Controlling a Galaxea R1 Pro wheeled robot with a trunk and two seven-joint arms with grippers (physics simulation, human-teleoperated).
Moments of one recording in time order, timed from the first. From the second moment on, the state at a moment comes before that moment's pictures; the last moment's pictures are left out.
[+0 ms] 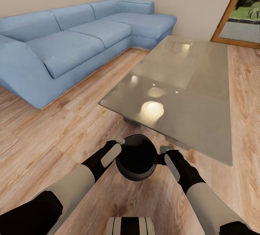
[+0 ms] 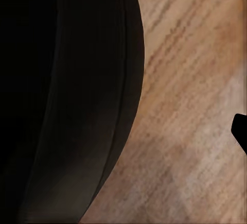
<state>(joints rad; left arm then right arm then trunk) -0.95 -0.15 -0.65 -0.63 1.05 0.55 0.81 -0.75 0.02 0.19 -0.77 -0.29 0.74 -0.13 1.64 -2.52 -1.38</state>
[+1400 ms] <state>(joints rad) -0.94 -0.15 -0.65 -0.56 1.09 0.55 0.81 -0.75 0.02 0.19 -0.75 -0.30 0.74 -0.13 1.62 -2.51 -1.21</state>
